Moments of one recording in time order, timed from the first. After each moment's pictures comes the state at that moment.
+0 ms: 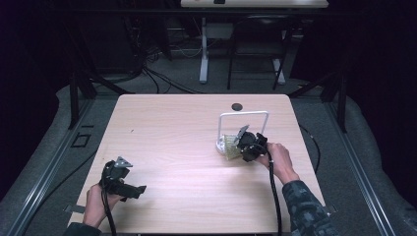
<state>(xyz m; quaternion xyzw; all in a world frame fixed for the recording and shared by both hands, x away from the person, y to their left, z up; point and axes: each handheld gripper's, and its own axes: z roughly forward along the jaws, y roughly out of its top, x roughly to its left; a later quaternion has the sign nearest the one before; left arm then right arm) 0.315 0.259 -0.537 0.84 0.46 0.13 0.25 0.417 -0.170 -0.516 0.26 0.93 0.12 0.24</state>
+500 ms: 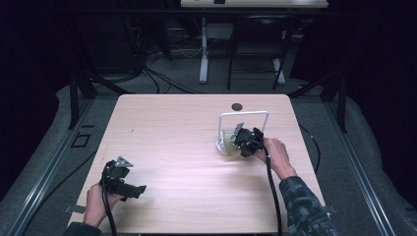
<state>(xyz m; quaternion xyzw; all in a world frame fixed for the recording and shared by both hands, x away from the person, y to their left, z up) 0.317 0.258 -0.538 0.85 0.46 0.12 0.24 0.434 -0.162 -0.520 0.24 0.93 0.11 0.27</state>
